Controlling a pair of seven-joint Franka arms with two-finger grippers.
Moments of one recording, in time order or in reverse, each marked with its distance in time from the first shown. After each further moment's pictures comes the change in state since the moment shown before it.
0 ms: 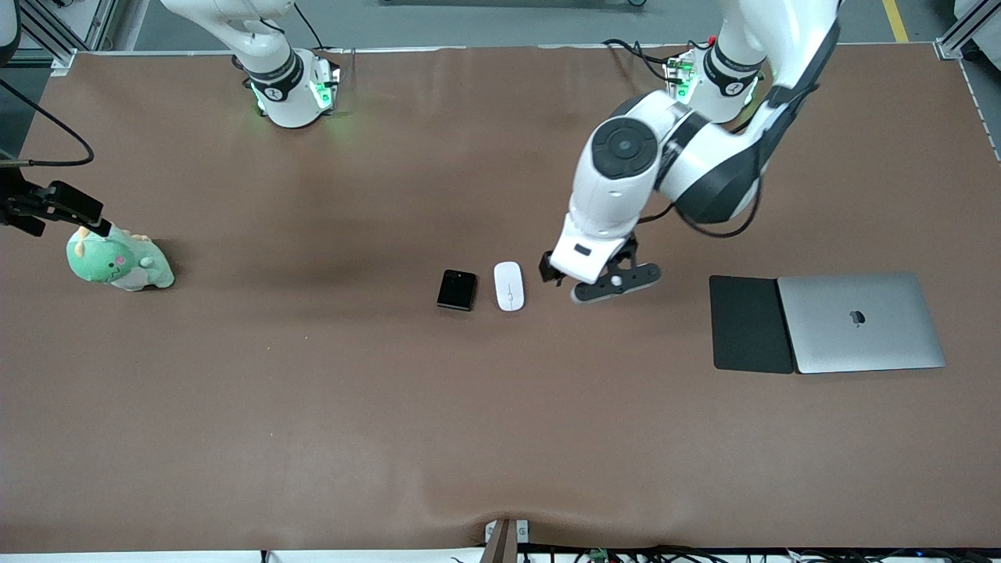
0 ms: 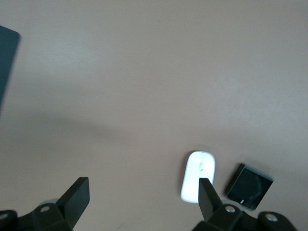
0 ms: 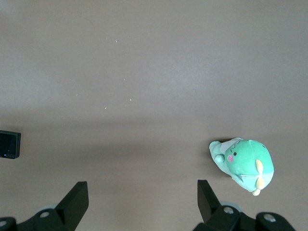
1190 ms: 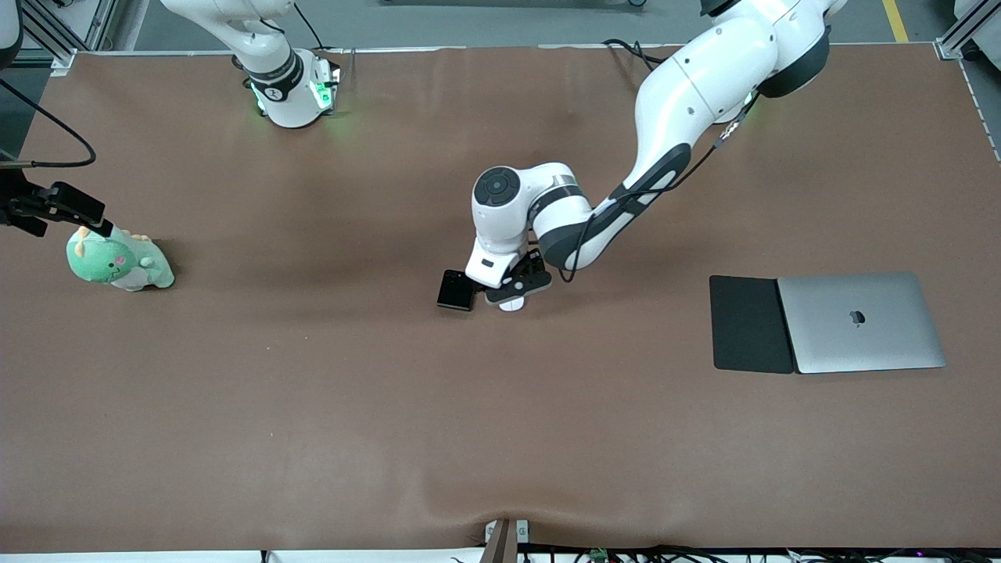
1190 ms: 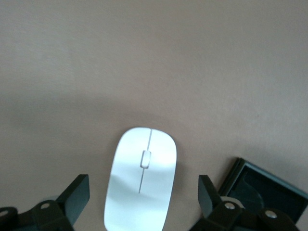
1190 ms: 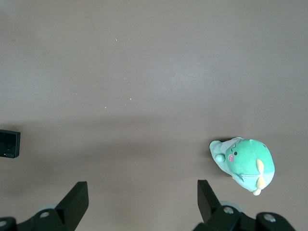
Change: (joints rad) left arm -0.132 0.431 -0.119 0.070 0.496 0.188 -0.444; right arm 0.000 0.002 0.001 -0.003 0.000 0.000 0.000
